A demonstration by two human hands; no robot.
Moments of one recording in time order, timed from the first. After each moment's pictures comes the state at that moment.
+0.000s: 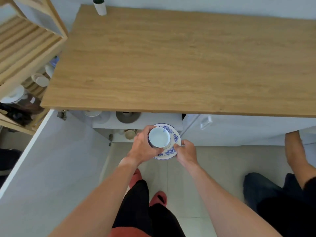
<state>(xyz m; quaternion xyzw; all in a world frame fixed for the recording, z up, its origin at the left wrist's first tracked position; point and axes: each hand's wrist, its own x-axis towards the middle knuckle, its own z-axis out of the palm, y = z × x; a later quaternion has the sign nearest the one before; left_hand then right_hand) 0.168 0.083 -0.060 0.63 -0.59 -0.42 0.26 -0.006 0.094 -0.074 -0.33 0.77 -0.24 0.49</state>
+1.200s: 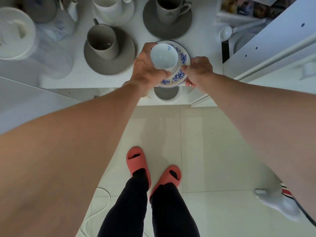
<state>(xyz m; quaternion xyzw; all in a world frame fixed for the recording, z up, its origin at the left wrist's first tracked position) 0.180 -0.103 -0.337 0.67 -0.53 -0.44 0.26 0.018 -0.109 -0.333 -0.42 0.80 -0.12 0.42</state>
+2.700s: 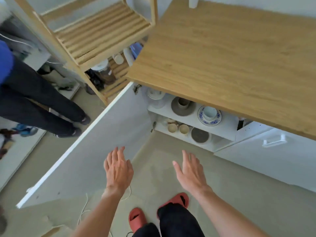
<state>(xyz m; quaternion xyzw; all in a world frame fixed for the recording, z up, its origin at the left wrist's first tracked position) 0.346 0.284 -0.103 0.89 -0.43 -0.12 0.06 0.119 0.186 -0.088 -0.75 0.58 0.07 0.30</state>
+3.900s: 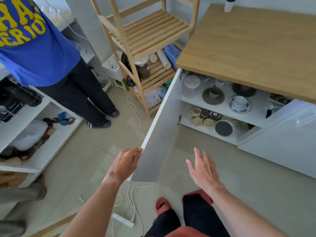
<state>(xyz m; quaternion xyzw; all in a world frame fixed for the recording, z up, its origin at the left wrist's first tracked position) 0.477 0.478 -0.048 0.81 -0.52 -0.19 0.18 0.200 0.365 -0.069 -0.79 0.56 0.05 0.26</state>
